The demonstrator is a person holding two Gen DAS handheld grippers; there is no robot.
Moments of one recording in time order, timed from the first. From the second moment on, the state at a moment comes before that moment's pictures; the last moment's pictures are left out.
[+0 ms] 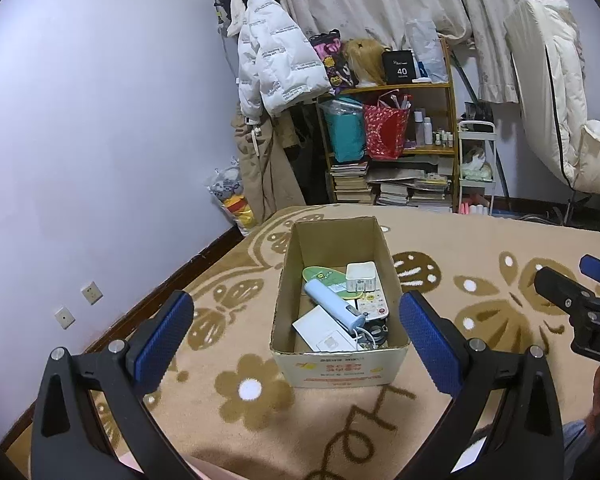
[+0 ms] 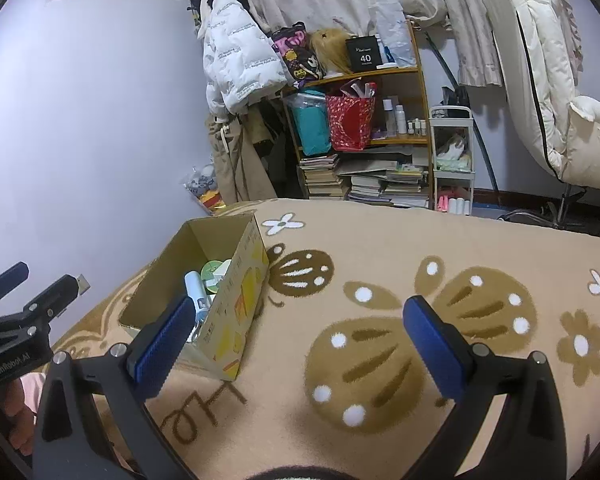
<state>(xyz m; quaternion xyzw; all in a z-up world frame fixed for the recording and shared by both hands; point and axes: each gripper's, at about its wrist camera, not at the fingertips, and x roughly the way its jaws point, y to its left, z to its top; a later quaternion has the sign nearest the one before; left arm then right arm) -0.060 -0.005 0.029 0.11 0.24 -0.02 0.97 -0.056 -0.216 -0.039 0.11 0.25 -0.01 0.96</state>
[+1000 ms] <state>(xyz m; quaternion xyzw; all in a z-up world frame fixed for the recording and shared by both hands) -0.055 -0.008 0.017 0.11 0.25 -0.02 0.96 -0.058 -0.218 -0.041 0.11 0.25 -0.01 0.96</state>
